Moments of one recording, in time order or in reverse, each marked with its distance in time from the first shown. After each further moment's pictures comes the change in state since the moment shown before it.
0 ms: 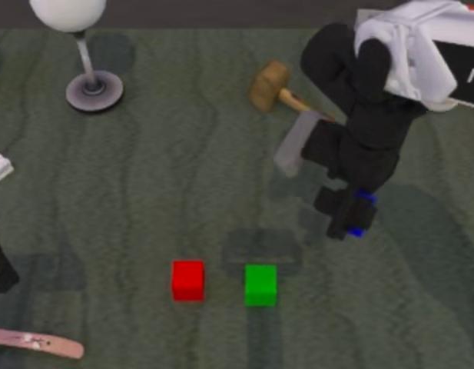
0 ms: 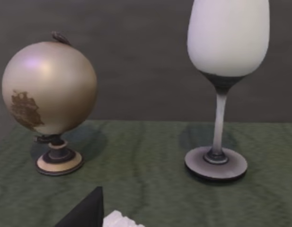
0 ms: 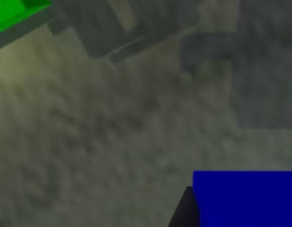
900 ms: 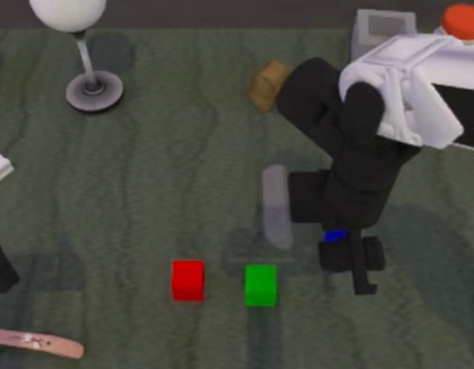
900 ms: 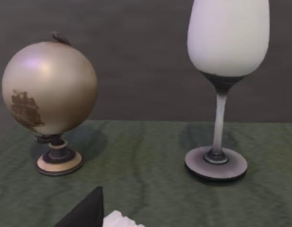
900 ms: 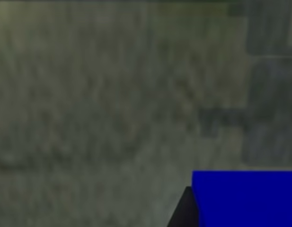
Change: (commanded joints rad) left arm 0.000 0.000 0.000 0.000 0.000 0.000; right arm 0.126 -0.115 -0.139 0.018 -0.013 -0.348
